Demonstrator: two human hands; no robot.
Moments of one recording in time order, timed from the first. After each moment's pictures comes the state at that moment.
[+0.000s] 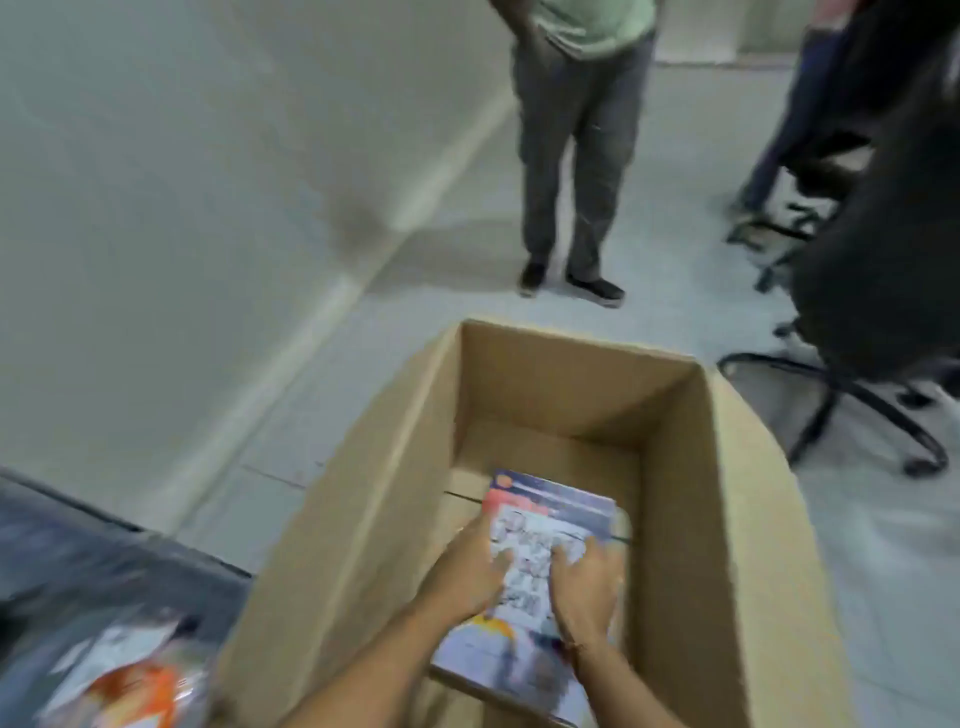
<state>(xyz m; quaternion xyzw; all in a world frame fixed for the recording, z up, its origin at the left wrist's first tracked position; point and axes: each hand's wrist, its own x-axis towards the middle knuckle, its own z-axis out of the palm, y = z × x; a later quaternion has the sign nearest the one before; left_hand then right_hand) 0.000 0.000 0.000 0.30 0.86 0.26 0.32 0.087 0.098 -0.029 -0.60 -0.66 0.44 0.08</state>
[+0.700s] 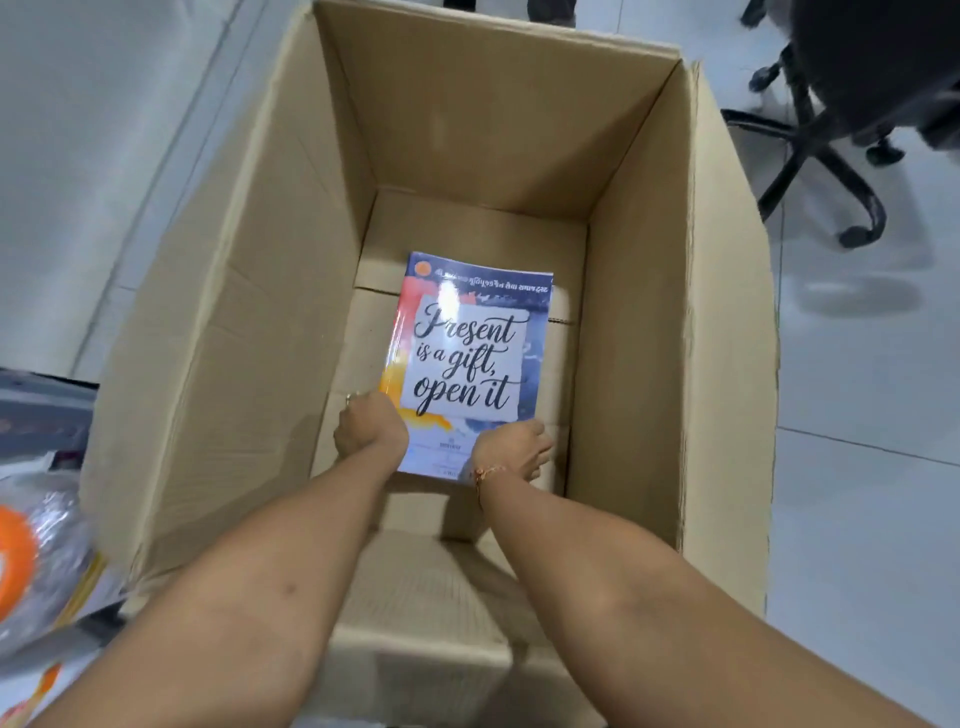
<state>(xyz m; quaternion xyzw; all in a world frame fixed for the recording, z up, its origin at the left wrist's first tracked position) 0.029 -0.009 -0.108 0.04 0.96 -0.01 0.26 0.124 0.057 -0.120 -0.75 -0.53 0.40 -0.03</state>
